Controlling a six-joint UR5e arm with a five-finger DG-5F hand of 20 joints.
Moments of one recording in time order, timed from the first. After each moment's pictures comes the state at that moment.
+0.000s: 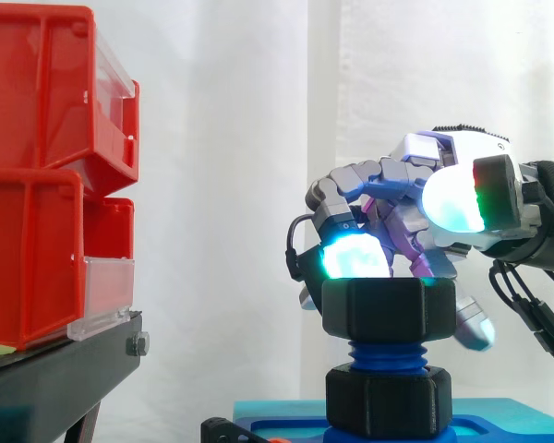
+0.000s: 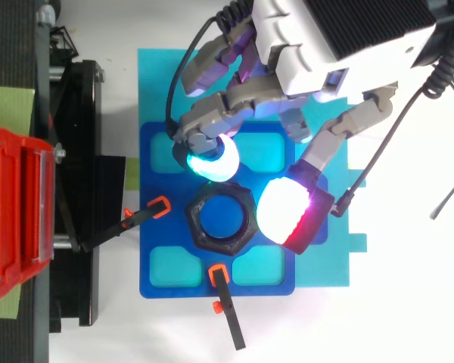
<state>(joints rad) -0.09 -2.33 -1.13 -2.61 -2.08 -1.04</state>
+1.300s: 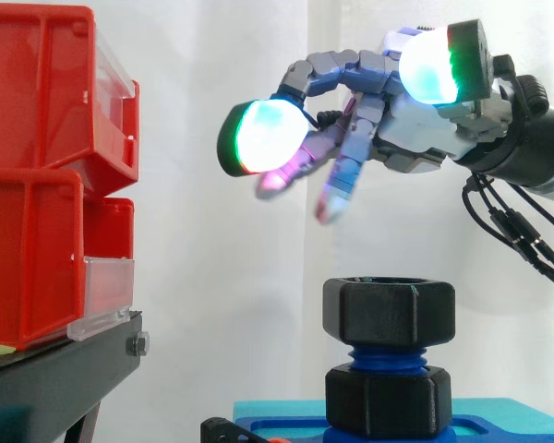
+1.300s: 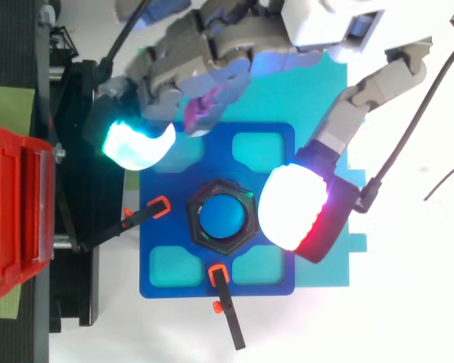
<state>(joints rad) -0.11 -2.33 -0.97 -2.73 -2.12 -1.04</state>
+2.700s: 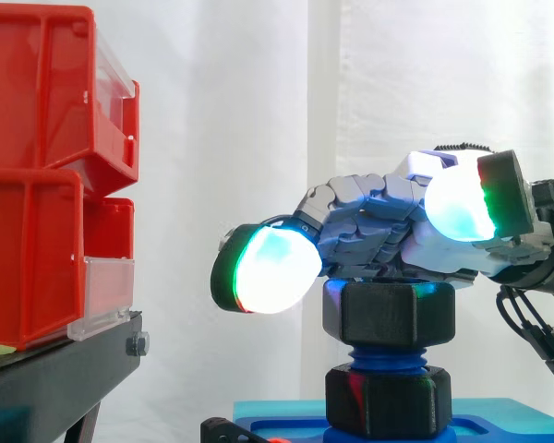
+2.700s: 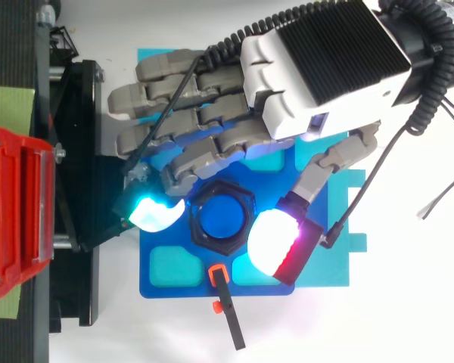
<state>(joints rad) -0.05 -2.34 -1.17 -2.58 -2.04 -1.01</state>
